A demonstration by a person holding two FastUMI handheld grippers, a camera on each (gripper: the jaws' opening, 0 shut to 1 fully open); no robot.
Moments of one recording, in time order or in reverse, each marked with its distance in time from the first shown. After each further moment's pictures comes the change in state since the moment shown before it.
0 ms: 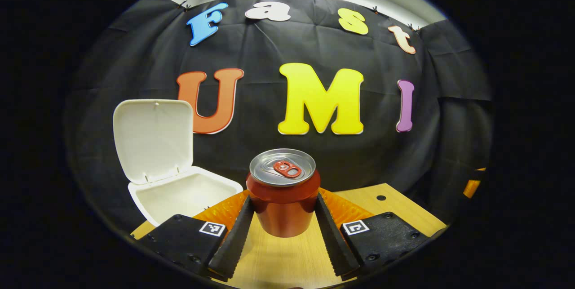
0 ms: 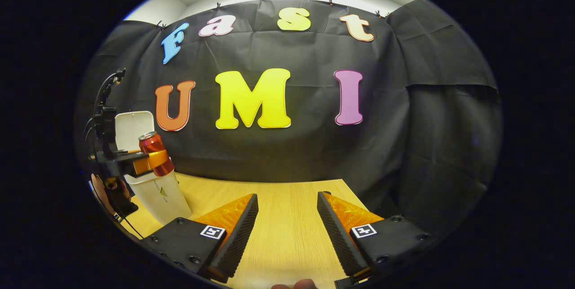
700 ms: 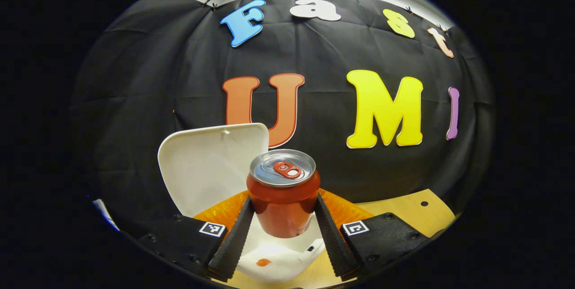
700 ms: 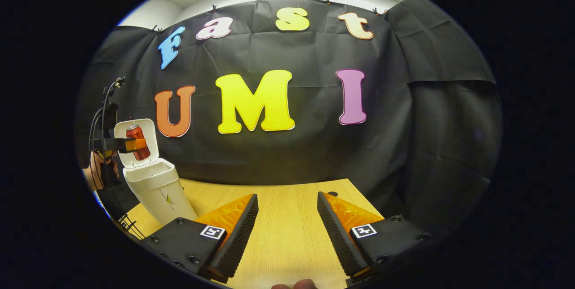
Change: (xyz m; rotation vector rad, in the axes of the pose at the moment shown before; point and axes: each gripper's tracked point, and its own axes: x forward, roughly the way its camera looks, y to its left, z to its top) left arm 0.047 0.146 0.010 0.022 0.071 0.211; right arm 0.009 0.021 0.006 0.029 0.012 0.018
